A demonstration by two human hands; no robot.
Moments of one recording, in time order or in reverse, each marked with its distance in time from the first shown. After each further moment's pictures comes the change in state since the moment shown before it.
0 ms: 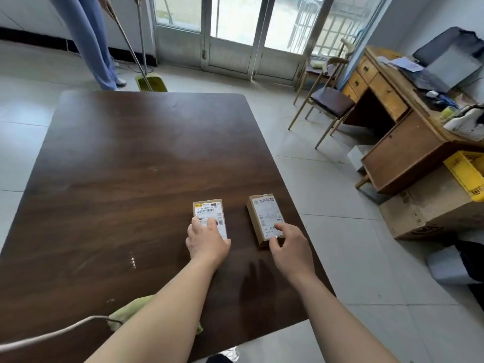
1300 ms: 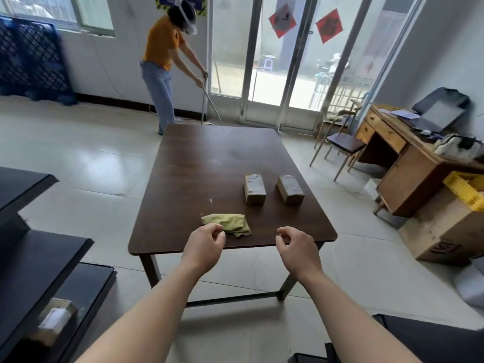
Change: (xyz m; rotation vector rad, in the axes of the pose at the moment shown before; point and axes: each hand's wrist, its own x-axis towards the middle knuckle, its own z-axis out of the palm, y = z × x) left_hand -0.399 -0.204 -0.079 -0.414 0.275 0.247; right_hand -0.379 -0.025 -0.034 0.092 0.045 -0.220
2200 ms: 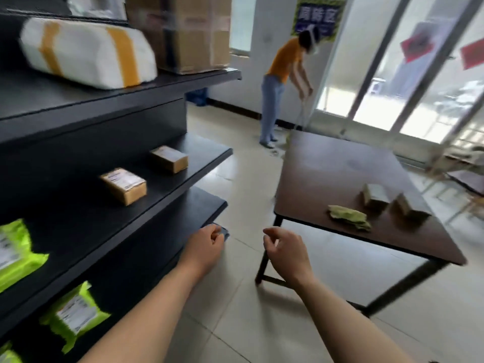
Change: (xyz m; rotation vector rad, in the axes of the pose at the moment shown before) left_hand -0.290 -0.218 -0.298 0.020 0.296 -0.250; right_hand -0.303 -0.277 0.171 0.012 -0.296 -0.472
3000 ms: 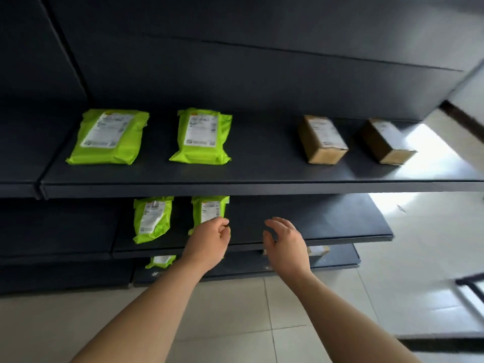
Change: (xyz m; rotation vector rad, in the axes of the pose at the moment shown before) left_hand -0.059 -0.275 -0.050 -0.043 0.571 -0.643; right_hand 0.035 -0.127 0.318 0.034 -0.610 -0.656
